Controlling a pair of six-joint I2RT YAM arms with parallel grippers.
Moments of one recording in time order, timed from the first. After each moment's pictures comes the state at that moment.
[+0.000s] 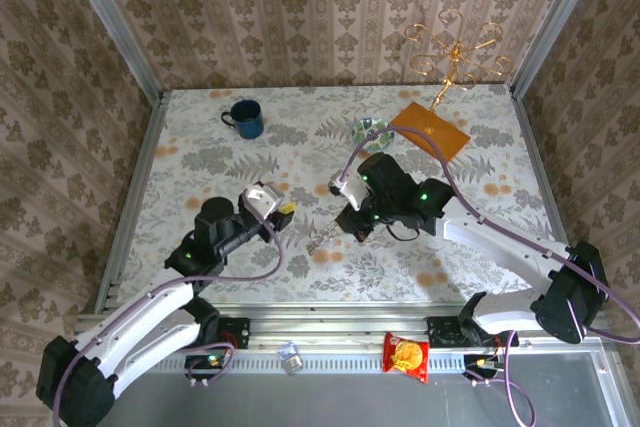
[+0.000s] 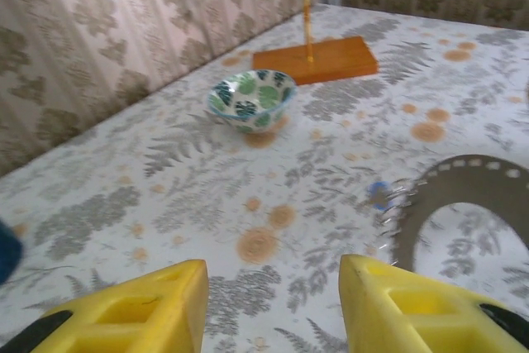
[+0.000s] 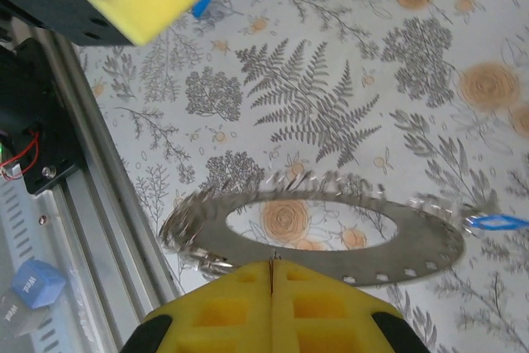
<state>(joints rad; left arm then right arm) -0.63 0.76 0.41 0.10 0.24 0.20 0.77 1.31 1.07 -0.61 -0.31 -0.02</state>
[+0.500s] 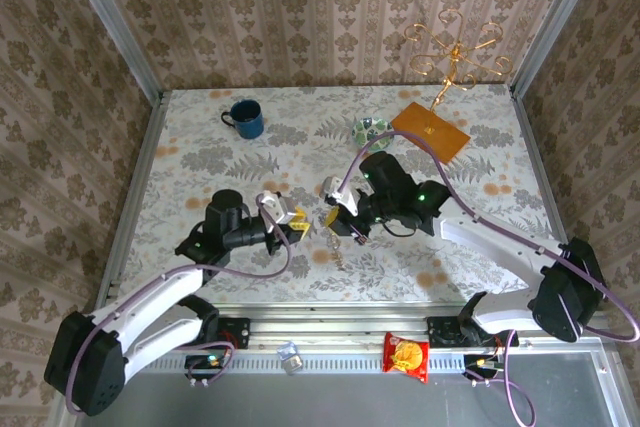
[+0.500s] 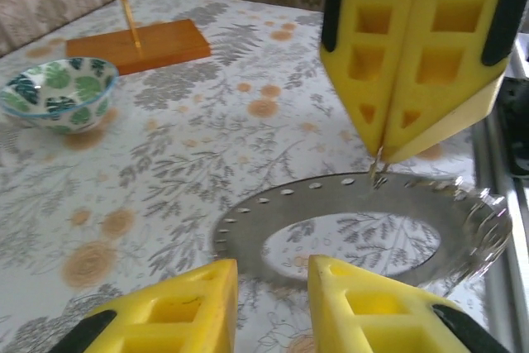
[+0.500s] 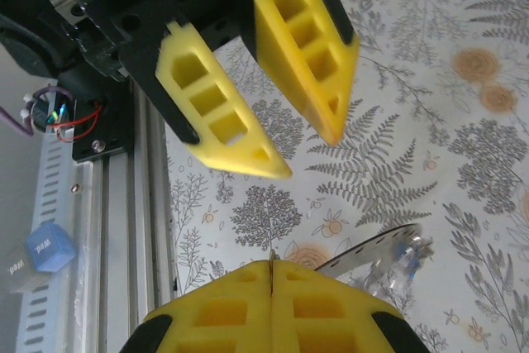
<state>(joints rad) -0.60 0.92 0.41 0.13 0.68 0.25 0.74 1.34 1.03 -0.48 -0.54 -0.29</state>
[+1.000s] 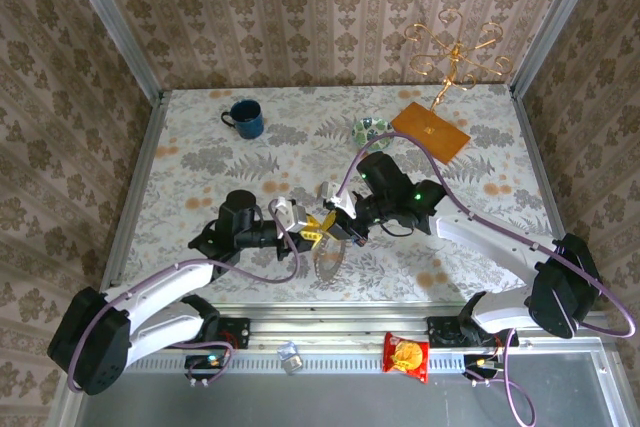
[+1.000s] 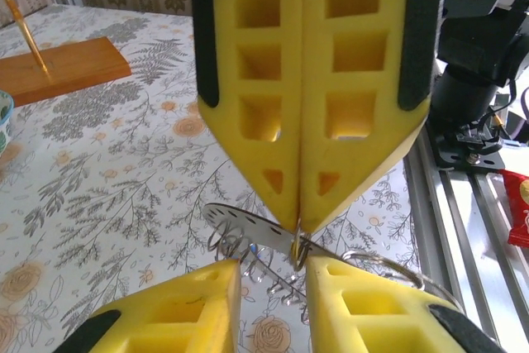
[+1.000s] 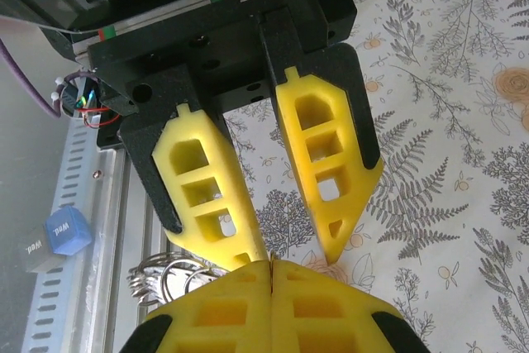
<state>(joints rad) -0.67 1.02 0.41 0.24 0.78 0.25 0.74 1.36 1.03 -0.47 -0.61 -0.35</state>
